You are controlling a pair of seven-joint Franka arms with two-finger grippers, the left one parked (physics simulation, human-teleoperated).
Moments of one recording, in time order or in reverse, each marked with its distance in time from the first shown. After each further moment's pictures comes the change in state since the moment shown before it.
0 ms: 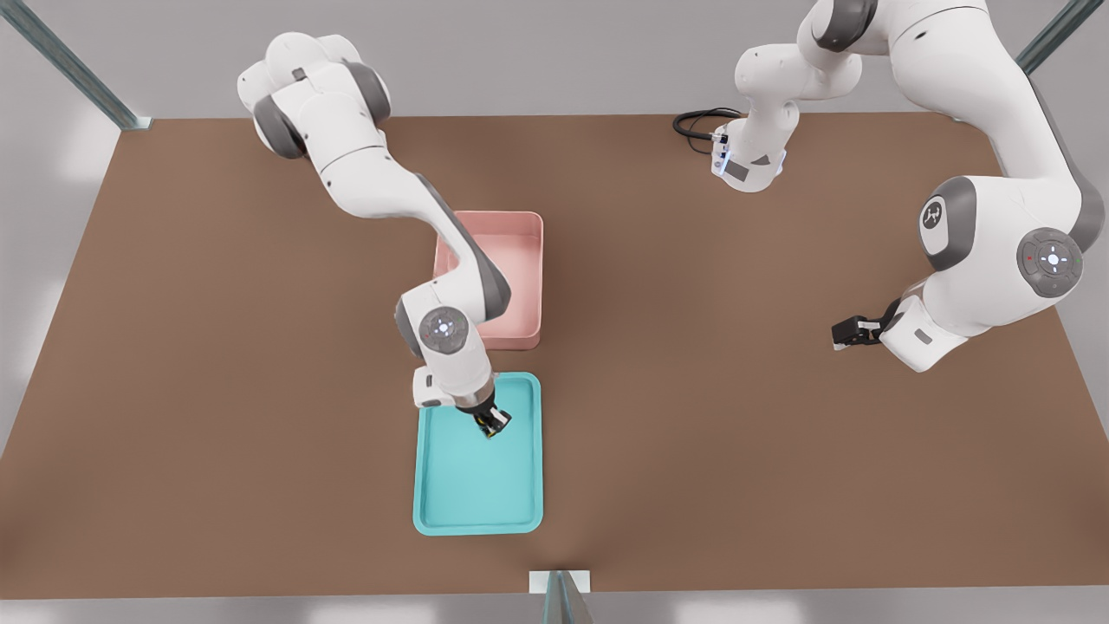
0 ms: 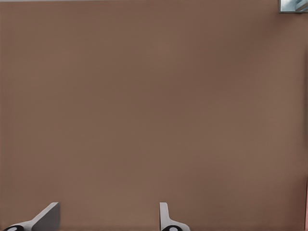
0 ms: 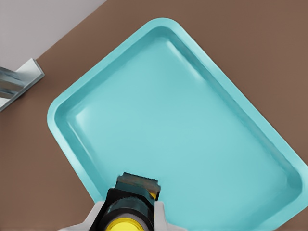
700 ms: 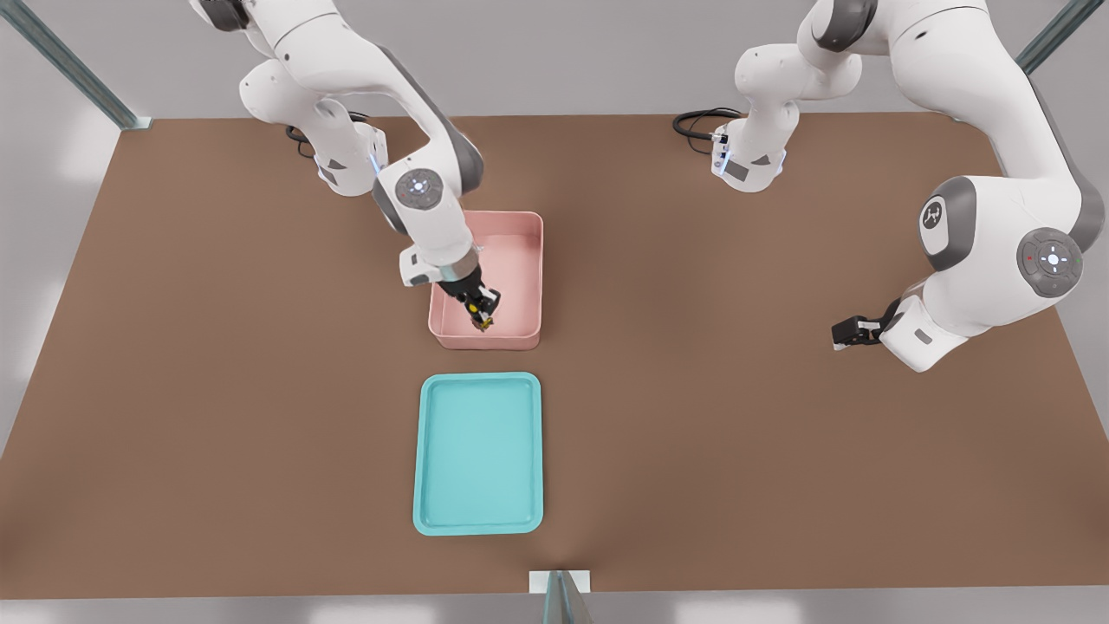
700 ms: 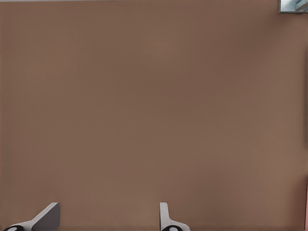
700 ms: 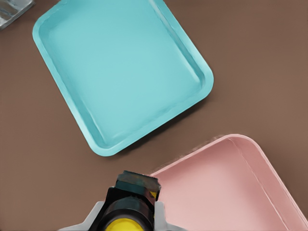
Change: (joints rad) arm 0.111 -0.619 -0.010 -0.789 0.015 0.195 -0.001
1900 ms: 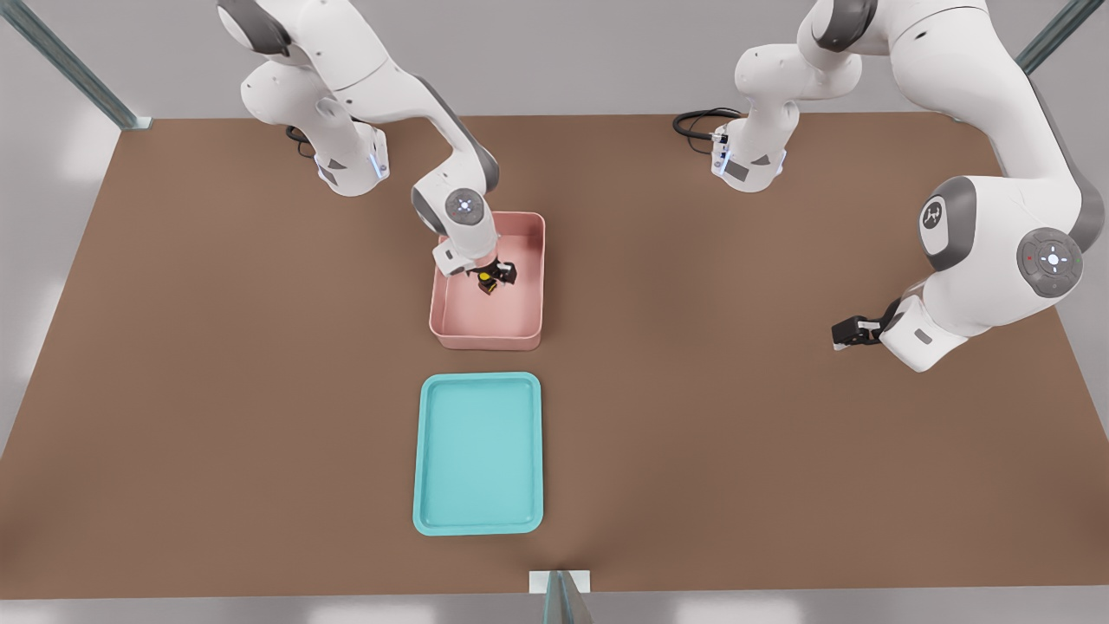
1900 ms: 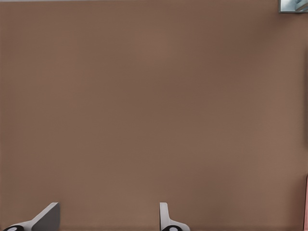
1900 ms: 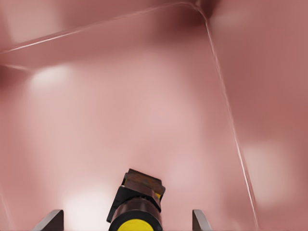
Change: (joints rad) arm 0.100 0.096 0.100 -0.358 0.044 0.201 -0.098
